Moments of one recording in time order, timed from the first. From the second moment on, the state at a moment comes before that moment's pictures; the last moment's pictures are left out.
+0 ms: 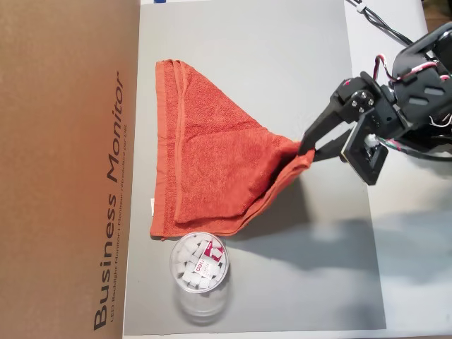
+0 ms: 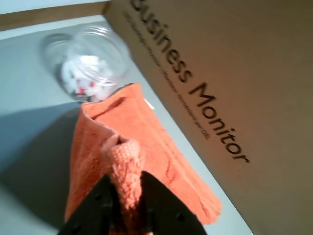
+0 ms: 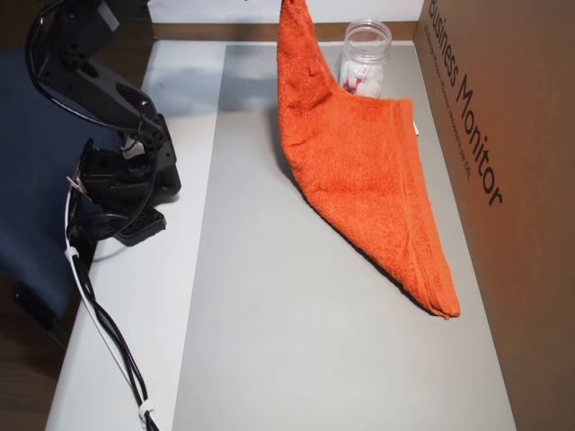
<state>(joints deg) -24.7 128.7 103.9 50.3 49.0</state>
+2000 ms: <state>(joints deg) 20.0 71.7 60.9 21.5 53.3</state>
